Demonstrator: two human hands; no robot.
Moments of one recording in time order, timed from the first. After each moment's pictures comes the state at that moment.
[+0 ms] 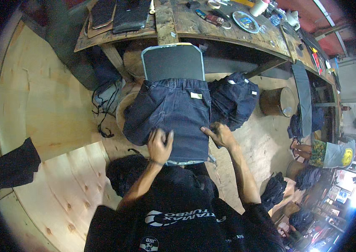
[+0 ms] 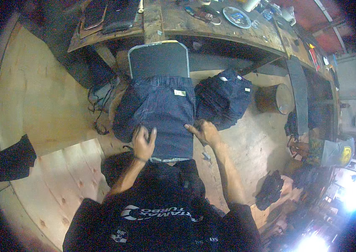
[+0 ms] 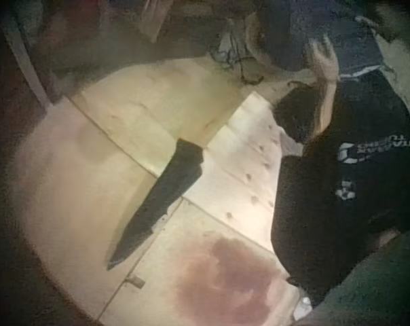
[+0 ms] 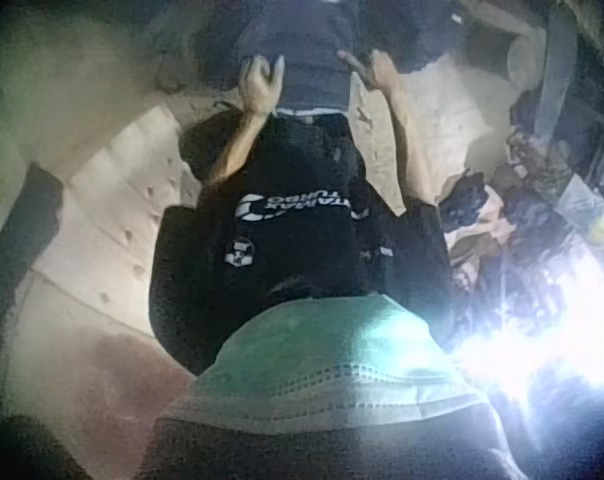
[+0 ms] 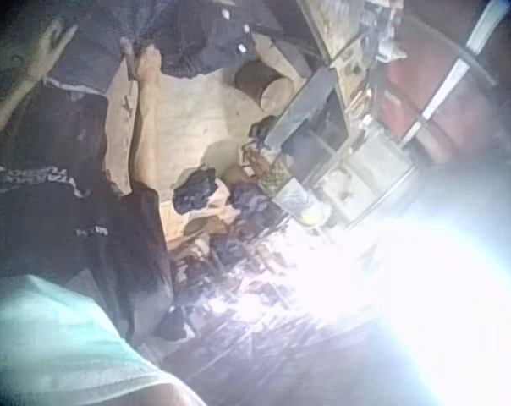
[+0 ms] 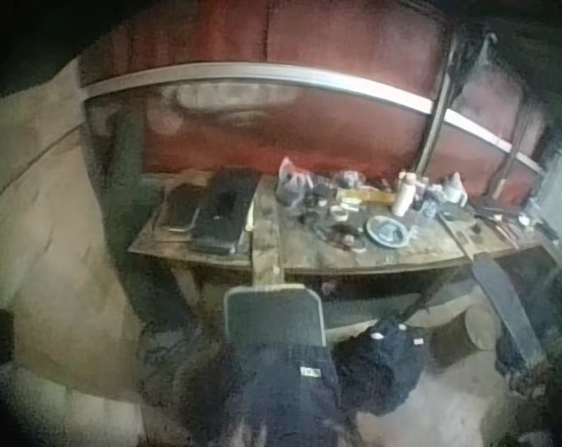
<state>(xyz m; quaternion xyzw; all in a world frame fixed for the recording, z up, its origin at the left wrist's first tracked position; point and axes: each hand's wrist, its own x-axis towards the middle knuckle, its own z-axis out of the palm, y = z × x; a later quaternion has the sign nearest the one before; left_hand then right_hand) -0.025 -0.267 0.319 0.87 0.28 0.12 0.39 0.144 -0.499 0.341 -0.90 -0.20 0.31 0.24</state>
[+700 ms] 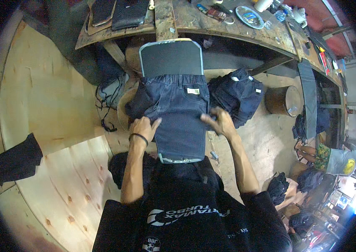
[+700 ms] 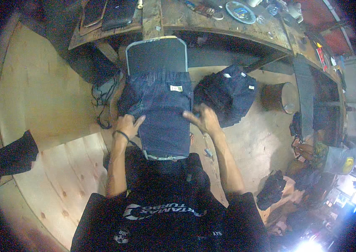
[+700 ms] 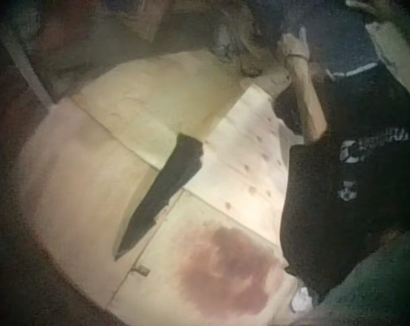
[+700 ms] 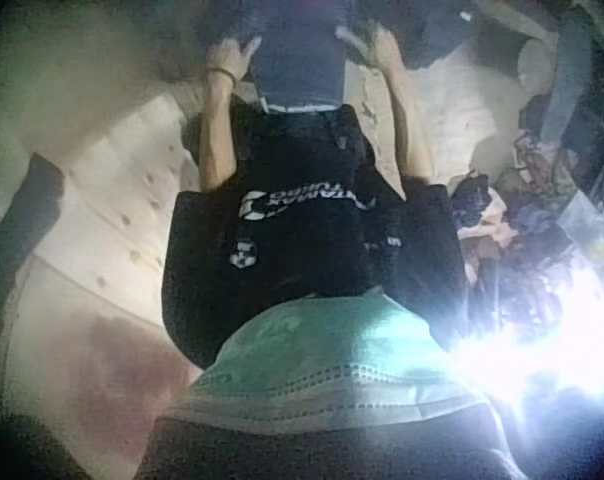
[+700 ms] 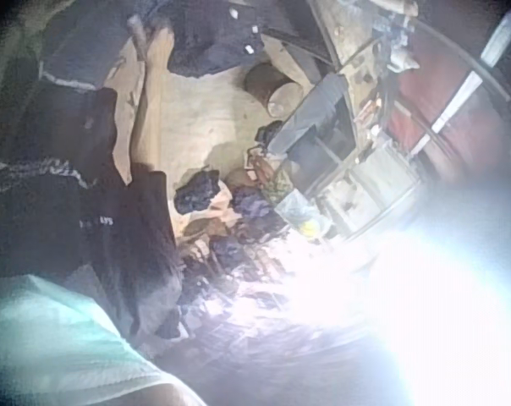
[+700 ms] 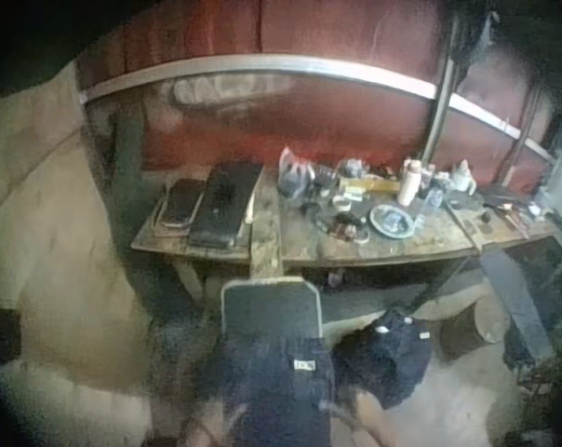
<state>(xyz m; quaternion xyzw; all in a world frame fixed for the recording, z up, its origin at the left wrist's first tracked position) 0.014 -0.204 0.342 0.90 0.30 -0.15 0.27 0.187 -0.501 0.319 -0.89 -0.28 0.22 0.29</state>
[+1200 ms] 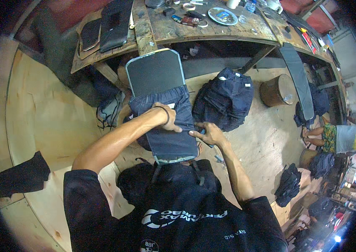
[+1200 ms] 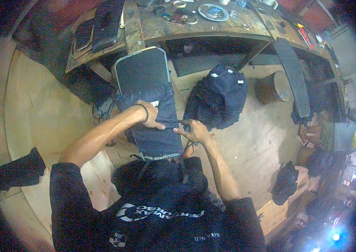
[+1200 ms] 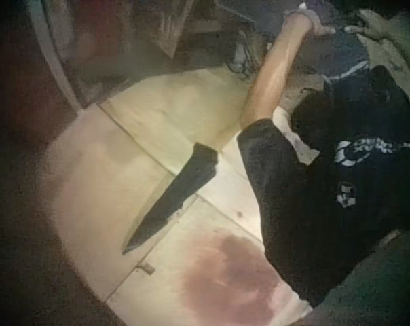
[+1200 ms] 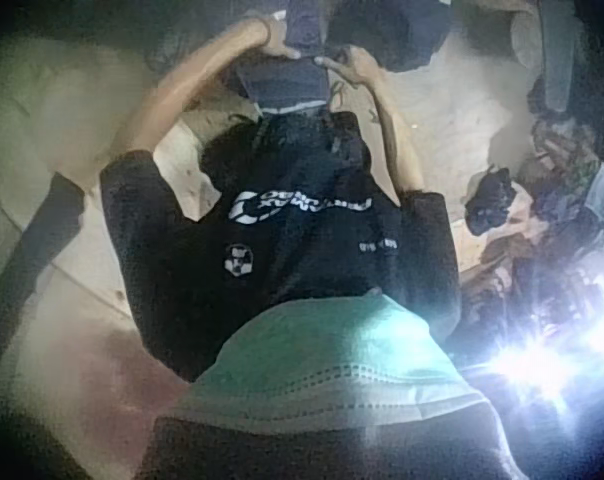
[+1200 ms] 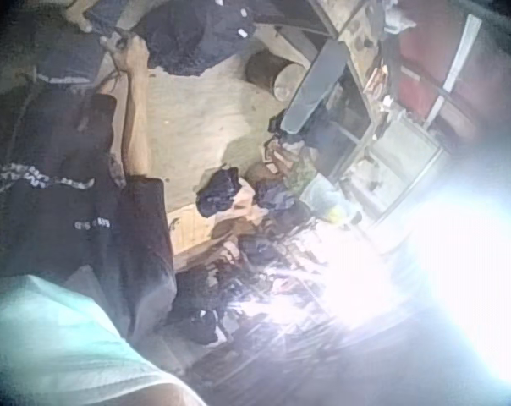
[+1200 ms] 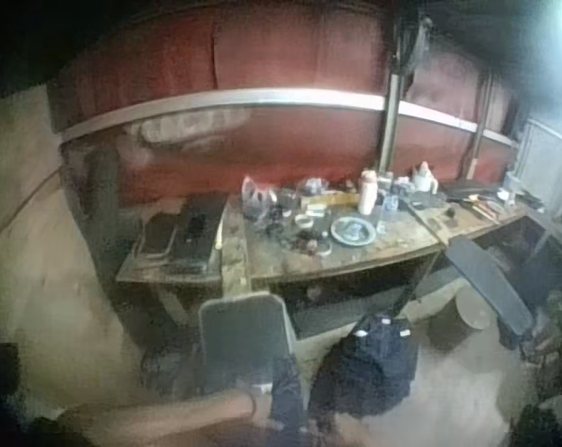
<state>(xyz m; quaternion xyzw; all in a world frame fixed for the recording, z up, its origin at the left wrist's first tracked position) 0.142 -0.268 0.389 0.87 -0.12 -0.47 -0.05 0.131 -0.533 0.322 -0.87 -0.23 0.32 0.30</state>
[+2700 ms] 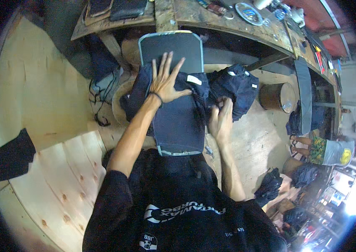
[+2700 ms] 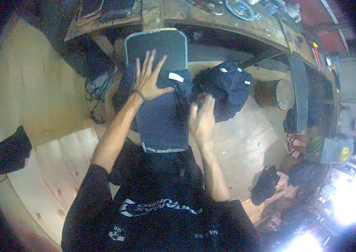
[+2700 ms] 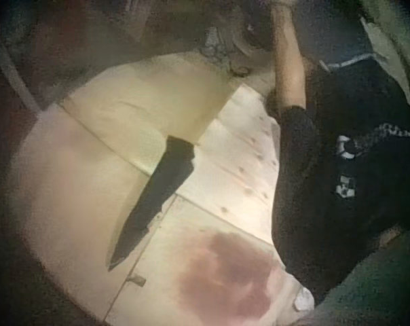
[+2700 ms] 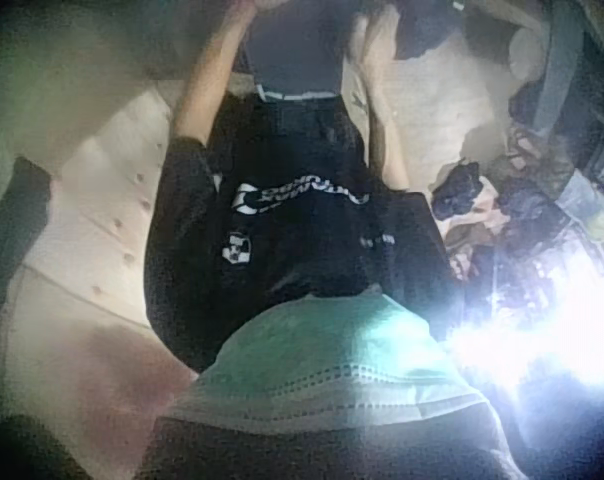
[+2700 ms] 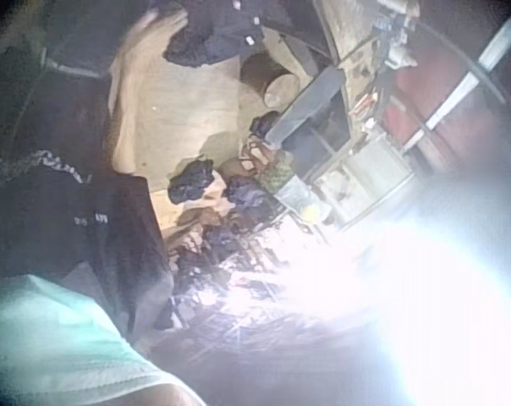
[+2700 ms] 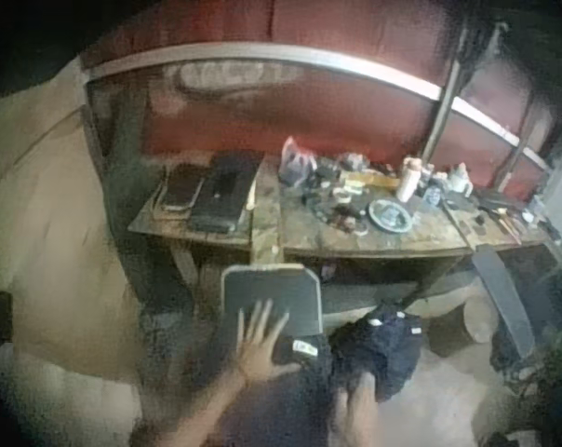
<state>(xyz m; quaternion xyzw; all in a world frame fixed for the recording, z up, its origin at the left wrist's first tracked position) 0.133 -0.207 0.308 0.97 0.03 0.18 0.19 0.114 -0.455 0.368 -0.91 -0.07 0.06 0.40</state>
